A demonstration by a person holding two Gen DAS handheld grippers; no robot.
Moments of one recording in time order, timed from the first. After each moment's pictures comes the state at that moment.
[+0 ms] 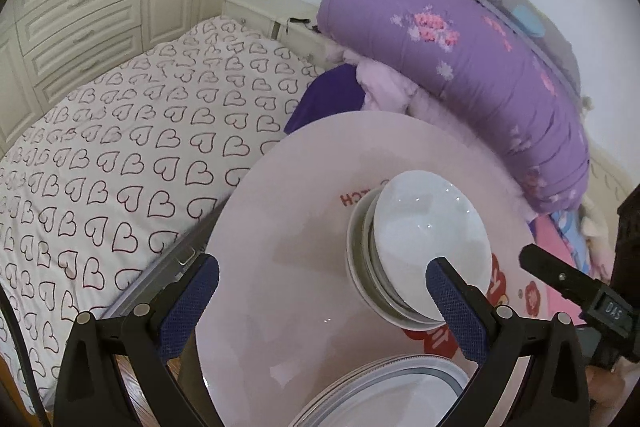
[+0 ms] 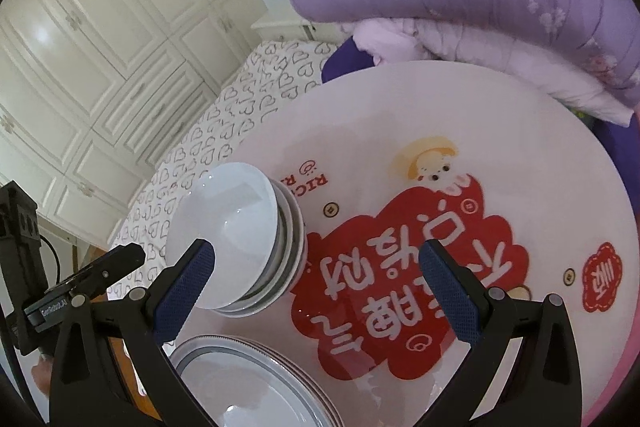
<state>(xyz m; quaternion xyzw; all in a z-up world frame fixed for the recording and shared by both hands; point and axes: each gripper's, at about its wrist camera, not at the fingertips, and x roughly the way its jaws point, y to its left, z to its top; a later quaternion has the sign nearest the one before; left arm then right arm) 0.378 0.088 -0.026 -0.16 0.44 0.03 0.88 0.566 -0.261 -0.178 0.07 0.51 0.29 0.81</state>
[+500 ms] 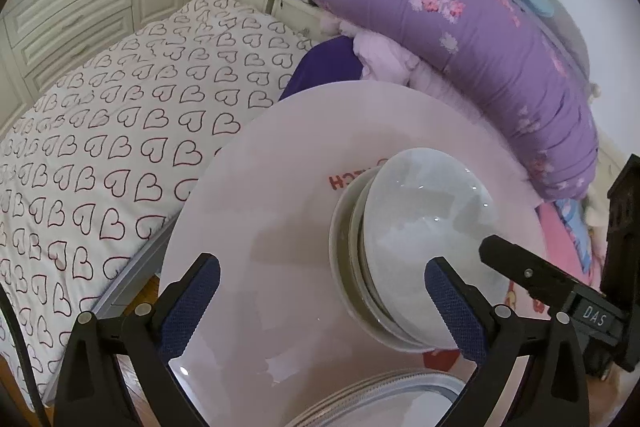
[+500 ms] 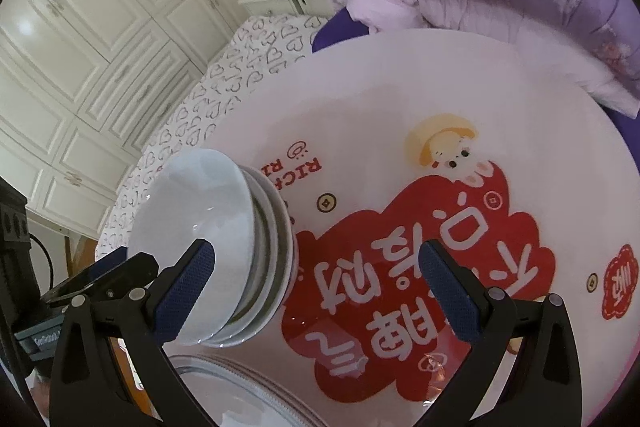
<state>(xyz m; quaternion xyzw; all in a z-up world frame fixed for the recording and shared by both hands) 0.447 0.075 -0.060 -0.16 0.48 0.03 0.86 0.589 -0.233 -0.217 0.05 0.55 0.27 0.79</state>
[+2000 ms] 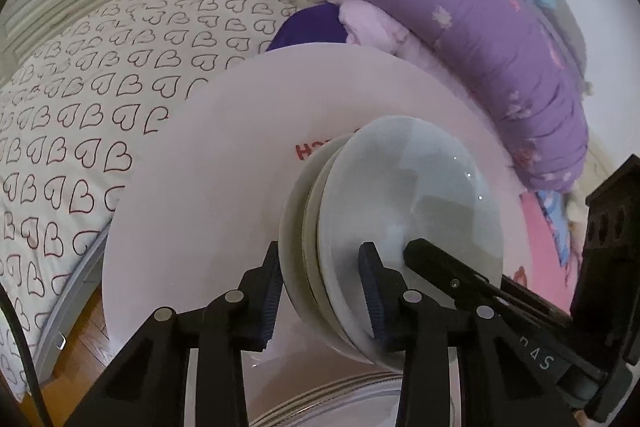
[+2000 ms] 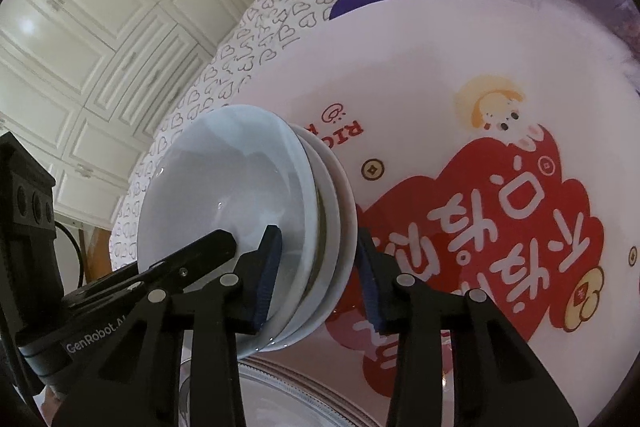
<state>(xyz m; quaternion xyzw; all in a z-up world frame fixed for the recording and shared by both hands) 0.485 0.074 -0.096 -0.21 0.52 -0.01 0.83 0.575 -0.208 -0.233 0.07 0.58 0.29 0.76</state>
